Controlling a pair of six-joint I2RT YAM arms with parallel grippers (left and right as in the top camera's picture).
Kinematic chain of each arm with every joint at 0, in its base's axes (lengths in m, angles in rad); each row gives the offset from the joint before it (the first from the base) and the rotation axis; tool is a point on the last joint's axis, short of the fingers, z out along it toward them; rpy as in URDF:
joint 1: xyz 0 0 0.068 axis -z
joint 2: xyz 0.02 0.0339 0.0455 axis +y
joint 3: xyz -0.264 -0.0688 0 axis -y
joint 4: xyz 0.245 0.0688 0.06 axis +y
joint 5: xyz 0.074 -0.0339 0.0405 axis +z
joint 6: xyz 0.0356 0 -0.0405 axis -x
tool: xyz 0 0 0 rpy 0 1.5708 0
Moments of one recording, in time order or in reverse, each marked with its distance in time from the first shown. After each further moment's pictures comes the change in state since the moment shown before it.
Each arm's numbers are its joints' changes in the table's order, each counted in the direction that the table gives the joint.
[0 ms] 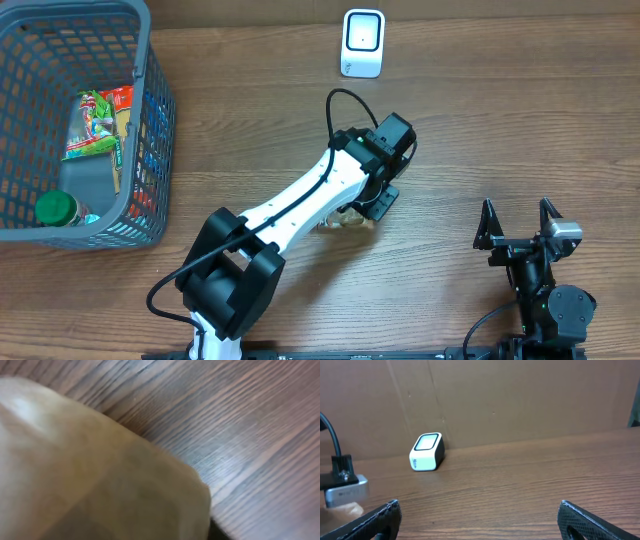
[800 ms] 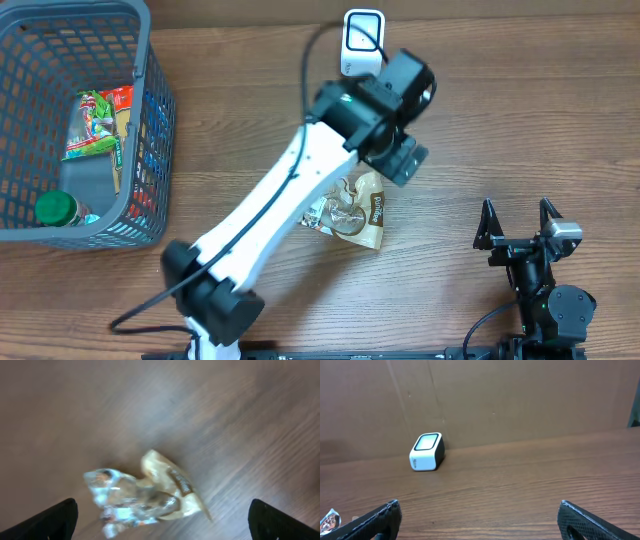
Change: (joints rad) left arm -0.013 -0.055 0.603 0.373 0.119 -0.006; right arm 0.000 0.000 0.000 -0.001 0.000 0.000
